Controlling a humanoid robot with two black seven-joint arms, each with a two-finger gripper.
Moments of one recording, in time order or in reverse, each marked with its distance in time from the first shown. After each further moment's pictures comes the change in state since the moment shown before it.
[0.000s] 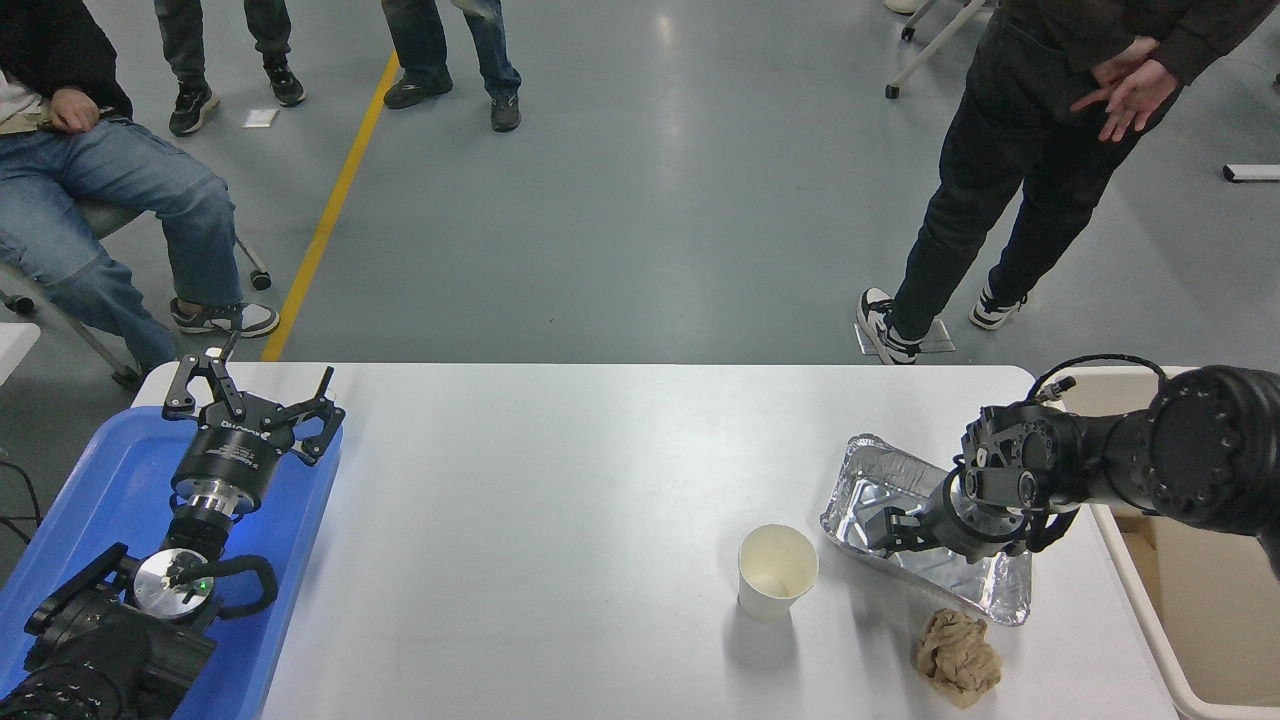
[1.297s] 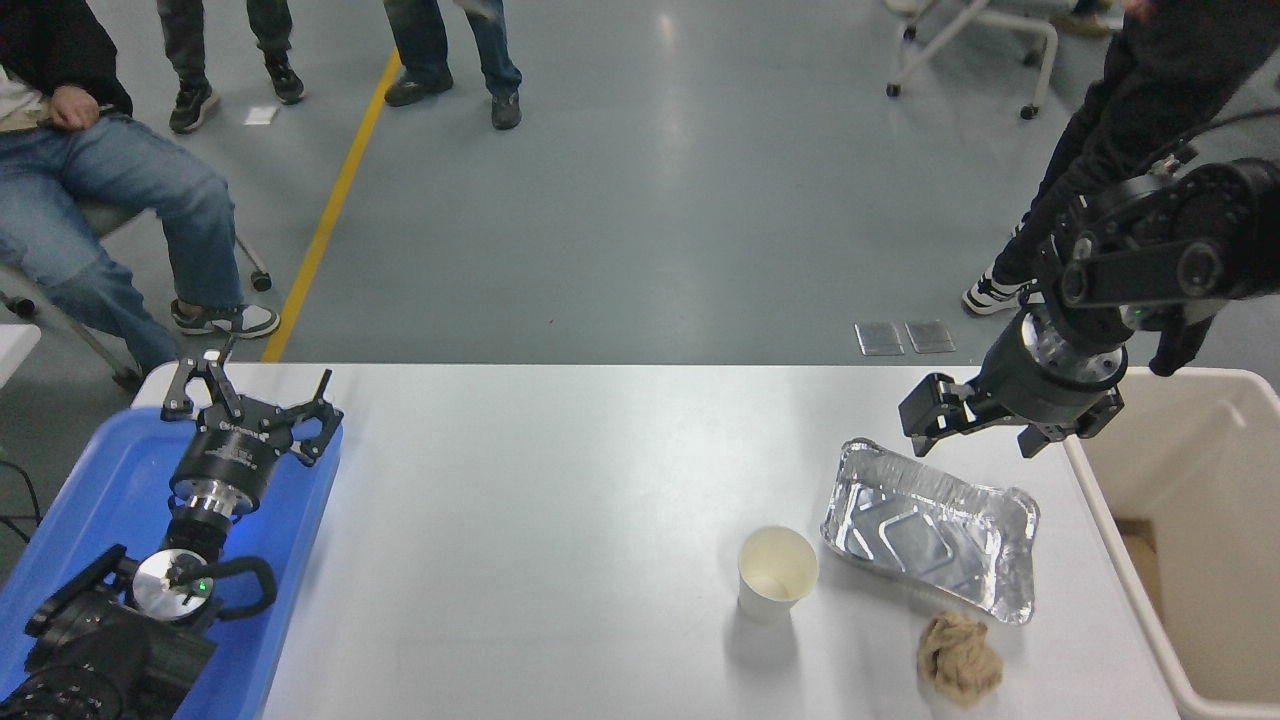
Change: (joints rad) left arm 0.002 0.000 -0.002 0.000 -0.001 0.000 -0.002; right arm 0.920 -0.176 -0.108 0.664 -0.005 0.276 0.000
